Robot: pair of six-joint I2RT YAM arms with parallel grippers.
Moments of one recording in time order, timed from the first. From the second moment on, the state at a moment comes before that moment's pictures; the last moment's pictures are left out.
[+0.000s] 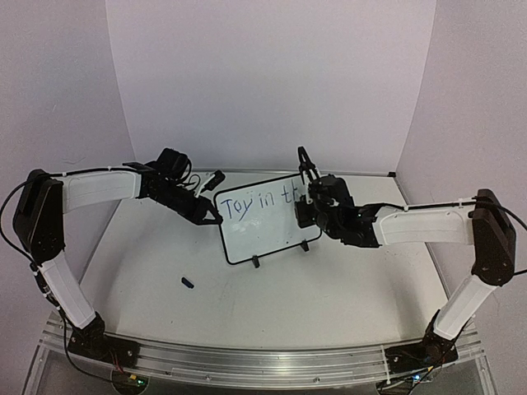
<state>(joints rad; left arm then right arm) -0.51 1.71 1.26 -0.48 0.59 0.06 0.85 1.67 1.07 0.13 0.54 0.14</state>
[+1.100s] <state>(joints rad) -0.51 1.71 1.26 -0.48 0.59 0.05 0.82 1.67 1.00 0.13 0.53 0.20</state>
